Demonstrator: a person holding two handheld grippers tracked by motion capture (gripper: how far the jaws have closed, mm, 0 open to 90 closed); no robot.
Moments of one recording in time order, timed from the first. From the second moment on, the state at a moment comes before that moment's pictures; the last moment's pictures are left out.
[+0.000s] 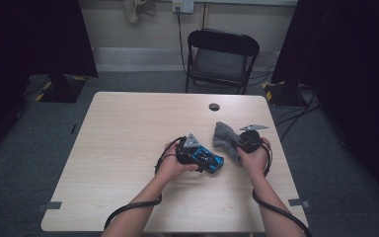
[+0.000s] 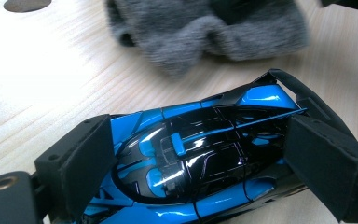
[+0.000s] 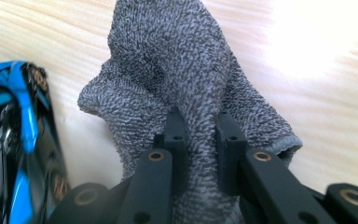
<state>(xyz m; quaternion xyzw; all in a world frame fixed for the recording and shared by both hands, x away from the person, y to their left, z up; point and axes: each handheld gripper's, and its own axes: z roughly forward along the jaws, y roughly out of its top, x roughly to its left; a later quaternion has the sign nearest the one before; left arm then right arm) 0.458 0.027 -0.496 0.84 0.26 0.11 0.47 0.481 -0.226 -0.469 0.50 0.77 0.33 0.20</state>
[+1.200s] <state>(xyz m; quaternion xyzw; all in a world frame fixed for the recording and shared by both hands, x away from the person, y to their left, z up) 0.459 0.029 -0.495 0.84 0.26 0.10 0.47 0.509 -0.148 -0.480 0.35 0.87 0.33 0.13</state>
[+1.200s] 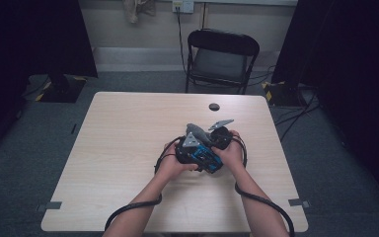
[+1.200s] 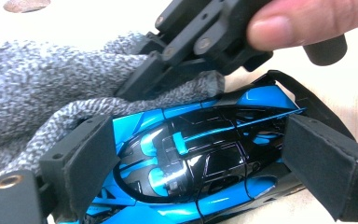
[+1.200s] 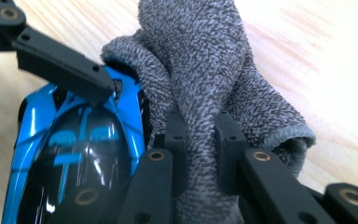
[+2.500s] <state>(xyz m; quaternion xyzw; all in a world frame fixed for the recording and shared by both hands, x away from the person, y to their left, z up) 0.461 0.032 -0.495 0.84 0.27 0.10 0.47 0.479 -0.205 -0.480 0.36 0.86 0.34 0.10</state>
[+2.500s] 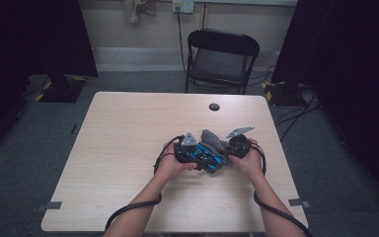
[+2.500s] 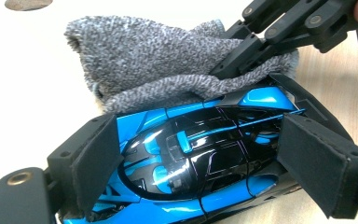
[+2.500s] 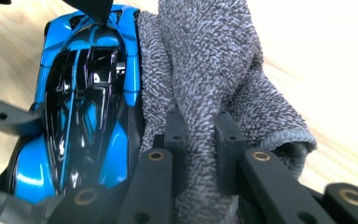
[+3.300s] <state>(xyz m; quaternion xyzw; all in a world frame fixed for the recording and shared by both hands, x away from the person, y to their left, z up) 0.460 0.037 -0.492 0.84 0.27 0.10 0.46 0.446 -0.239 -0.479 0.37 0.85 0.35 0.09</state>
